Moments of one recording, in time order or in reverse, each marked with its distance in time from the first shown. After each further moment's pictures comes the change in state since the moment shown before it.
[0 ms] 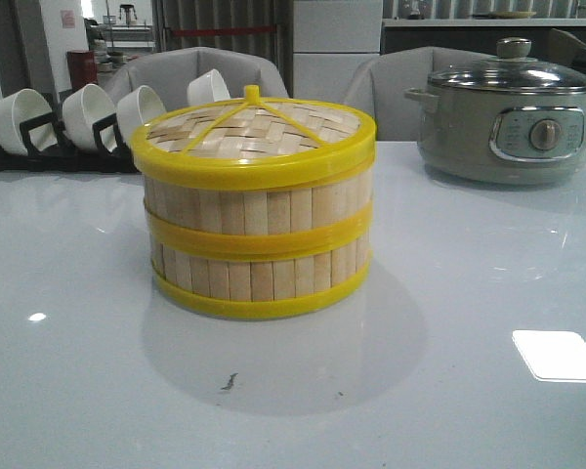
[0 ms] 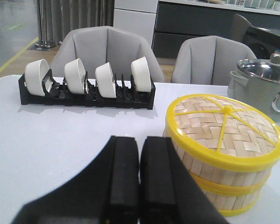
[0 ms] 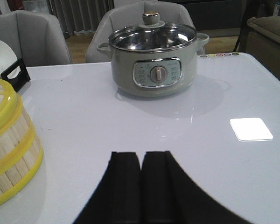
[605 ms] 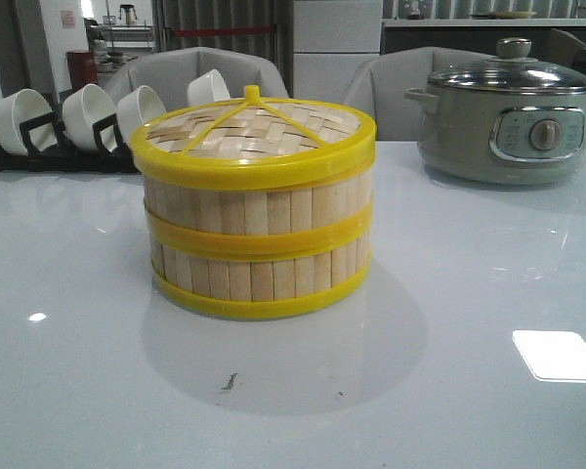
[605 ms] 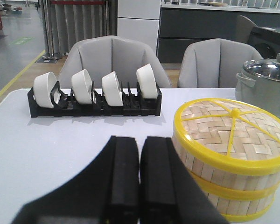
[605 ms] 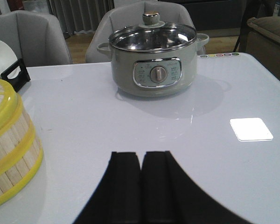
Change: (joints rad) left arm 0.000 0.000 0.000 0.066 -0.024 0.000; right arm 0.000 0.000 0.000 0.000 0.002 0.000
